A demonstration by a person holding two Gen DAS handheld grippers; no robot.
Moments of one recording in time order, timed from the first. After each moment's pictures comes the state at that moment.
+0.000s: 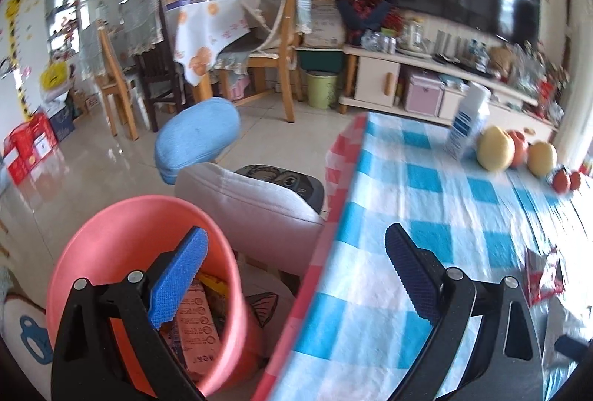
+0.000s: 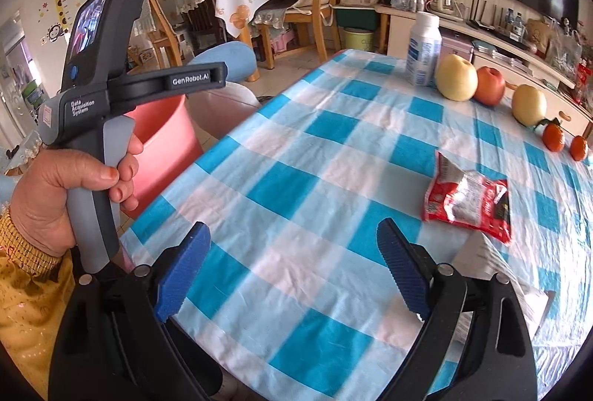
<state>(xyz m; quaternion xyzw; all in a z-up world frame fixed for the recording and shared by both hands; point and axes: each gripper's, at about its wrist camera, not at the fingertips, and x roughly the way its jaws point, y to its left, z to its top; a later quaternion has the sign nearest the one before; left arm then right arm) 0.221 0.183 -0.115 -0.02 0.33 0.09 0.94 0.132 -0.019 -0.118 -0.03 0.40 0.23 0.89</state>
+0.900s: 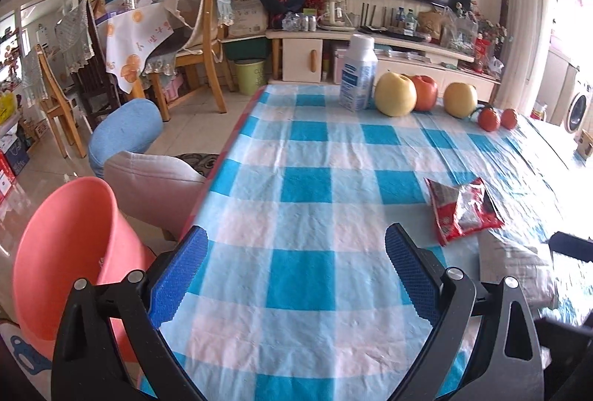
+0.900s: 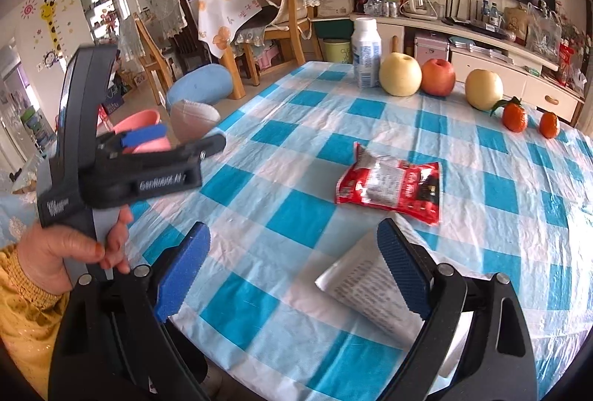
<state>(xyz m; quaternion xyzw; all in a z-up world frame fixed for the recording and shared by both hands) 0.176 0.080 -0.126 0.02 0.35 -0.03 0.93 0.123 -0.117 -0.102 0.01 0.38 0.23 0.90</state>
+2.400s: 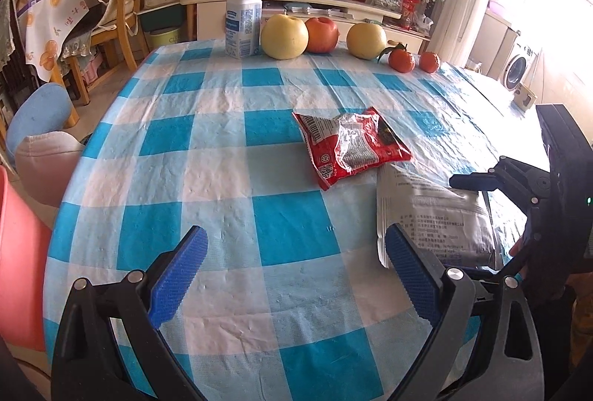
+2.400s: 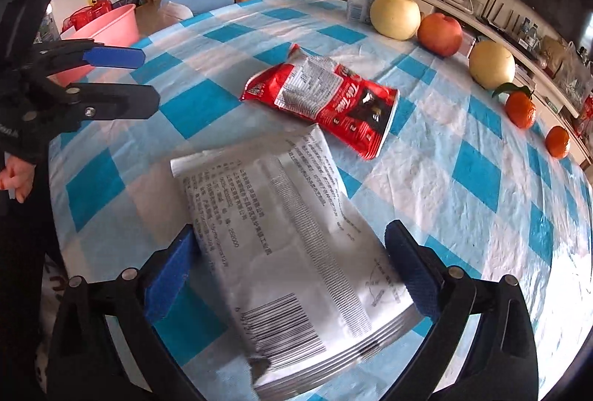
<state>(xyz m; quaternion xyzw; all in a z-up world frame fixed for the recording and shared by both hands) 0.171 0.008 -0.163 0.02 0.42 -0.18 0.89 0.156 -0.182 -0.182 -0.14 0.44 0.26 0.85</state>
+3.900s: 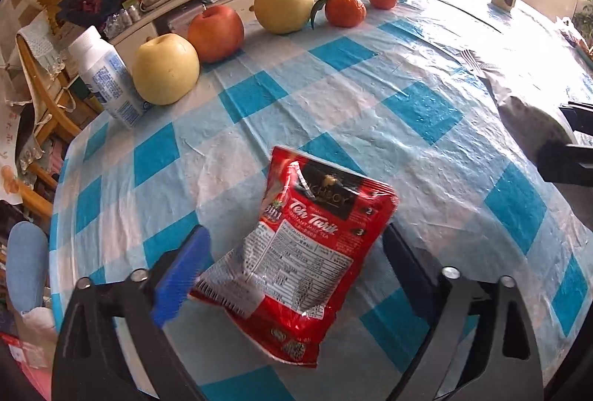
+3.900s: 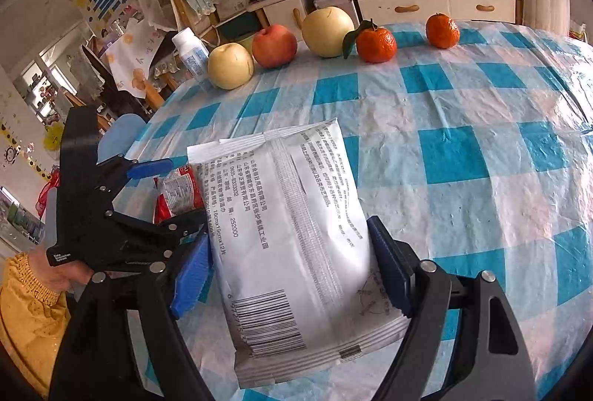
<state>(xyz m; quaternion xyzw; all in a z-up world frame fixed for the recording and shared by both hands) 0.273 -0.121 -0.186 0.22 0.44 -0.25 0.83 0.183 -0.310 -0.149 0.15 0.43 0.12 0.88</state>
